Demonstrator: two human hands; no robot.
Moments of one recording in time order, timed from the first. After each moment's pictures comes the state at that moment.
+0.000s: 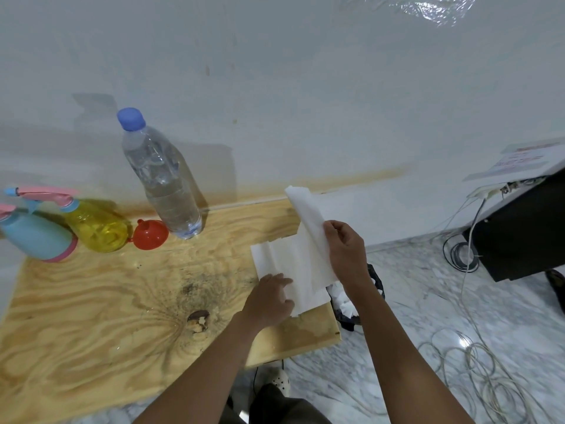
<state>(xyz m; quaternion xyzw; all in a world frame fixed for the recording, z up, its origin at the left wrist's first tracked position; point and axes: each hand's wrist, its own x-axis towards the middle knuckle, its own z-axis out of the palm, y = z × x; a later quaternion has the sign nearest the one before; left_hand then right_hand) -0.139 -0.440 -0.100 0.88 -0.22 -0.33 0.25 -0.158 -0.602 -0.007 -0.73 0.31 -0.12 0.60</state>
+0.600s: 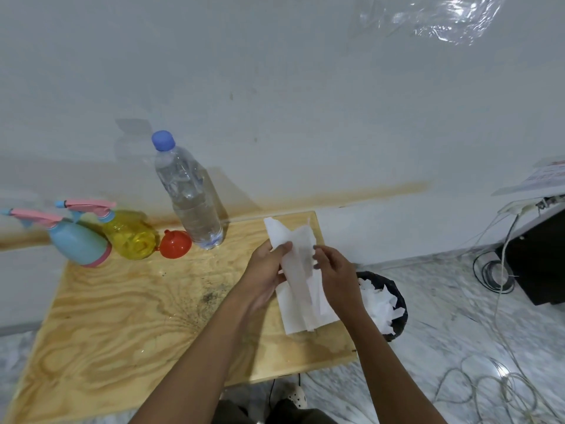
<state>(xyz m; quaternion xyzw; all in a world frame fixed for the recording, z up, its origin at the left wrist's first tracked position) -0.094 -0.434 -0.006 0.56 0.10 -0.31 0.76 -0.163 -0.569 -0.022 -0.75 0.24 -0.07 0.61</state>
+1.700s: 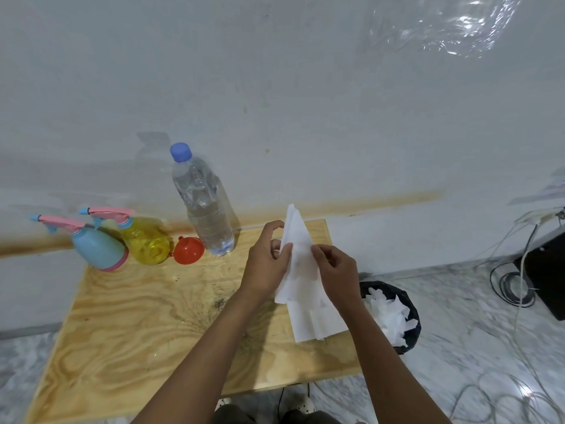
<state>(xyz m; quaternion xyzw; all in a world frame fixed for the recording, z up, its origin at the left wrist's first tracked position) -0.086 -0.418 0.009 0.82 -0.08 -0.10 0.55 -0.137 -0.562 -0.023 -0.74 0.22 -0.11 0.63</state>
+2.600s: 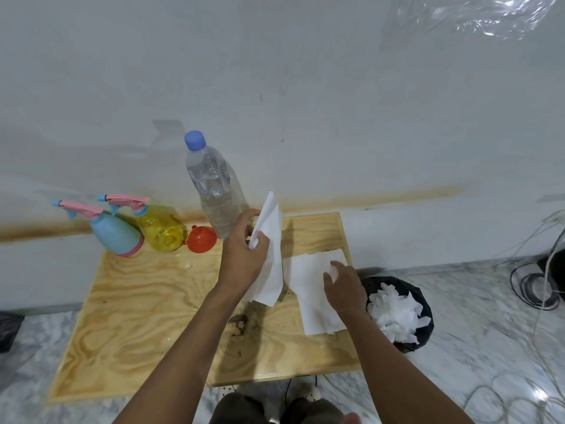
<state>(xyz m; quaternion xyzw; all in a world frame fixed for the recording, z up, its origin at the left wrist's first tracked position) -0.081 -0.369 0.023 0.85 -0.03 0.02 0.53 -0.133 -0.568 -0.119 -0.90 0.27 0.08 0.32</state>
